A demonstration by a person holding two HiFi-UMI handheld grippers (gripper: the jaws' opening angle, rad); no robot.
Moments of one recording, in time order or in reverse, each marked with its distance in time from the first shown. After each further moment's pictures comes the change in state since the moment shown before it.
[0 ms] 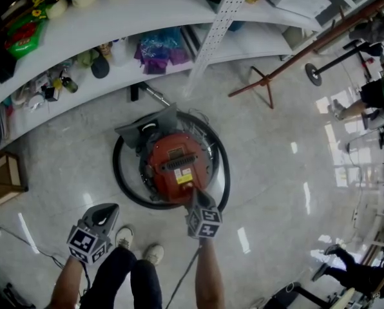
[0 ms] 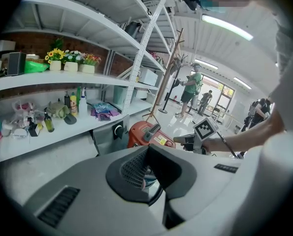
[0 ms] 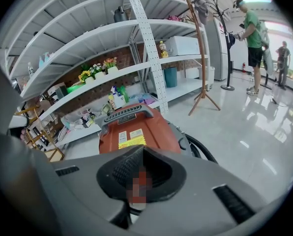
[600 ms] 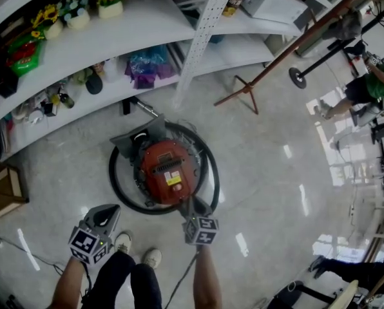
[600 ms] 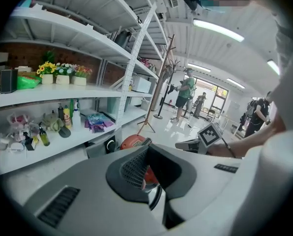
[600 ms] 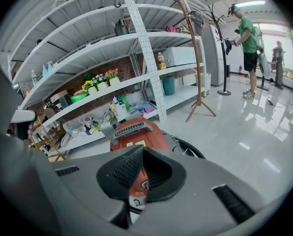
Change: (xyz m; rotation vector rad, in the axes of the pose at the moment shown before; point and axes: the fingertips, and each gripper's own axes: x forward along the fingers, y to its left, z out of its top) left arm -0.020 -0.039 0.057 0.052 -0.058 -0.038; right arm -0.069 0.005 0.029 0.019 -0.060 0.002
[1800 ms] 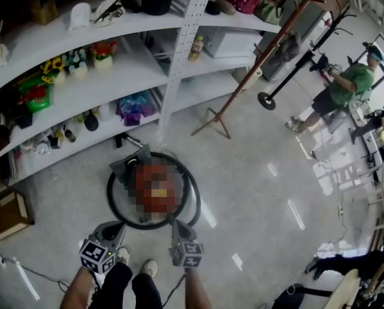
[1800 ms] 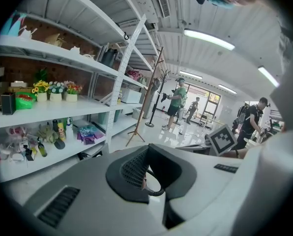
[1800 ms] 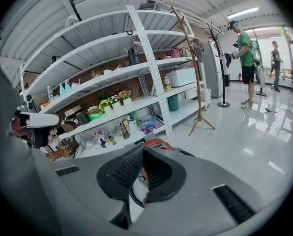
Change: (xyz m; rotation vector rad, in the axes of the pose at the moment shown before) left arm -0.087 -0.107 0.088 0.027 -0.065 -0.065; right arm -0.182 0.080 0.059 0.005 -0.127 0.048
